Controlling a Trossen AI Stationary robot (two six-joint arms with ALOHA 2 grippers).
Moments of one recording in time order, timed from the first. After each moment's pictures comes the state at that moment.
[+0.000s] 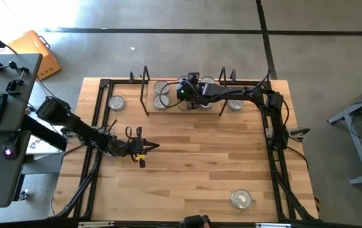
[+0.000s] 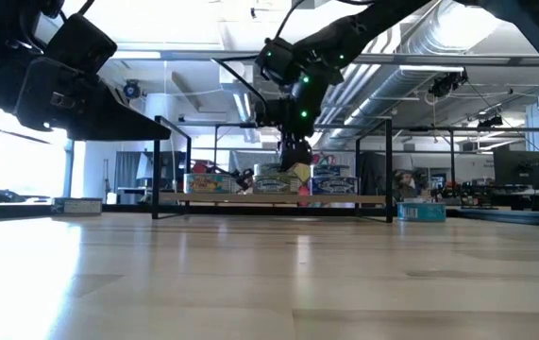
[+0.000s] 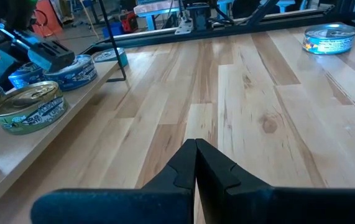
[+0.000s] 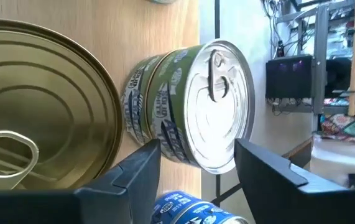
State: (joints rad) left arm -0.42 1.42 0.19 0.93 -0.60 -0.01; right arm -0.35 2.04 1.57 -0.45 0.59 -0.64
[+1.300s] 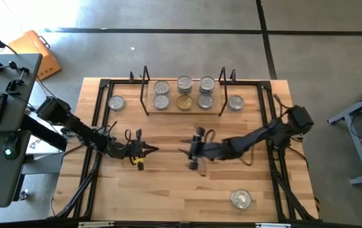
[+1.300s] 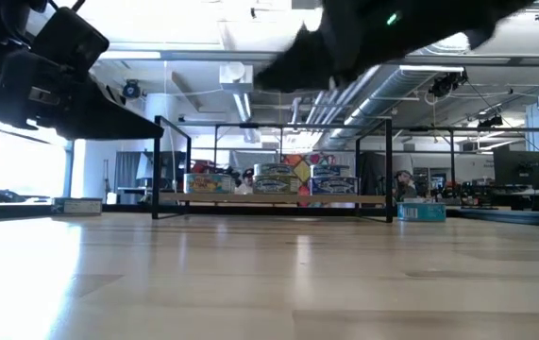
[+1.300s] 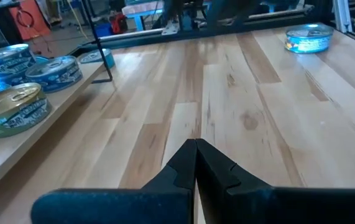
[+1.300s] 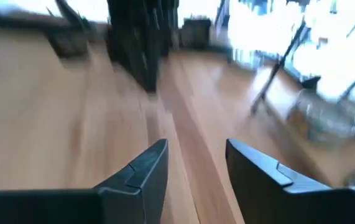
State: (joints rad) left arm -0.46 1.42 0.19 0.92 -0.60 -0.02; right arm 0.30 1.73 0.90 0.44 0.53 -0.01
